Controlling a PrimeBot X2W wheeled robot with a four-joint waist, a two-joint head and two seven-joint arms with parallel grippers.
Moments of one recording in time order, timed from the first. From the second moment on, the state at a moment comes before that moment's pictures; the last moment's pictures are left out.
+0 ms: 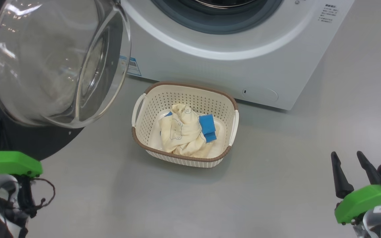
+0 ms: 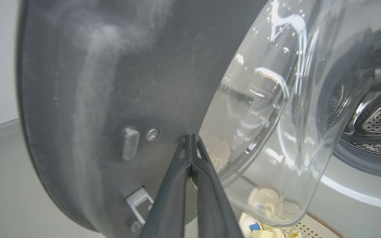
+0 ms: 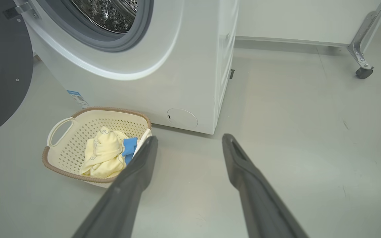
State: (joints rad) left arm -0.40 0.39 -0.20 0.45 -0.76 0.25 -0.25; right arm 0.04 -0.03 -0.19 0.08 0.10 0.13 0.03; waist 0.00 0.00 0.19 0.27
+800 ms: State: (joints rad) left arm -0.52 0.39 -0.01 0.68 -0.69 0.25 -0.25; right arm 0.00 -0.03 -0.22 0.08 0.10 0.13 0.04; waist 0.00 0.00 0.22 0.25
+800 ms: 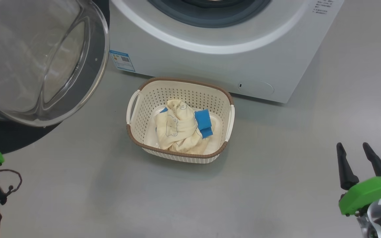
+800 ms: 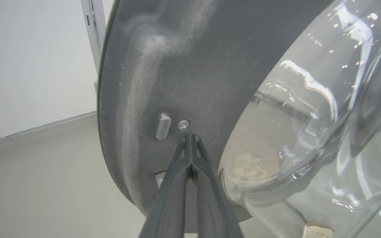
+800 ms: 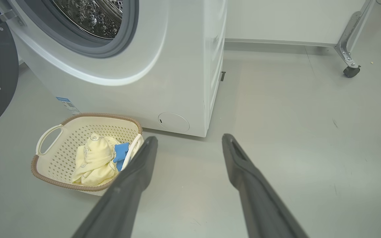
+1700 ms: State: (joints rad) left arm -0.15 0.16 -0.06 0.17 -0.45 0.25 -0.24; right arm 0.02 -0.03 -0.19 0.09 0.09 0.13 0.02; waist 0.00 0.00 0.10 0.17
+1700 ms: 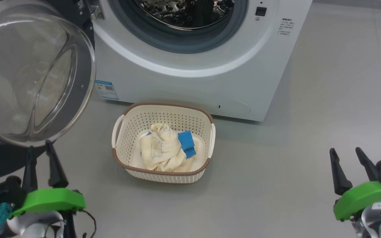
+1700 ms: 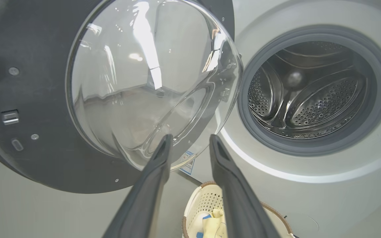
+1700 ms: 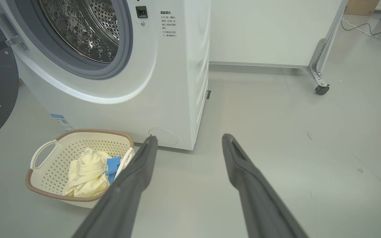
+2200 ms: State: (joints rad) left arm -0.10 0.16 -0.19 0.13 -0.40 0.24 -0.18; right arm 0.02 -0.03 -0.20 0.07 0.05 0.13 0.03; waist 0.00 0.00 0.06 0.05
